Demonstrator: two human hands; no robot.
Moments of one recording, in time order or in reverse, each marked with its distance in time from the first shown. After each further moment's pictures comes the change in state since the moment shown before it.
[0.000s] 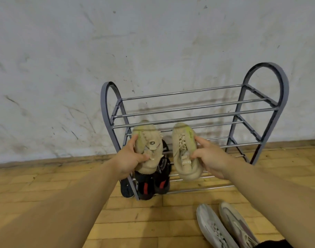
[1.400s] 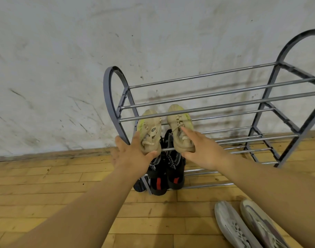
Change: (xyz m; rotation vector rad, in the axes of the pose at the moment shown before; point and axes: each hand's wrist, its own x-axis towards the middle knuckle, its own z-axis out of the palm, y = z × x) left_hand 0.022 -0.024 -0.012 1.070 0.501 -0.051; right_hand 0.088 0.036 0.029 -1.085 -0.013 -0.269
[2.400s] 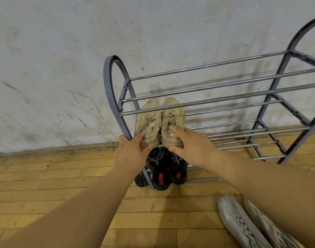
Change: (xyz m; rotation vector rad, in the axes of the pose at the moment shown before) left_hand 0.025 -0.032 0.024 -0.169 0.112 0.202; right_hand 0.024 -0.029 0.035 -0.163 0.087 -0.076
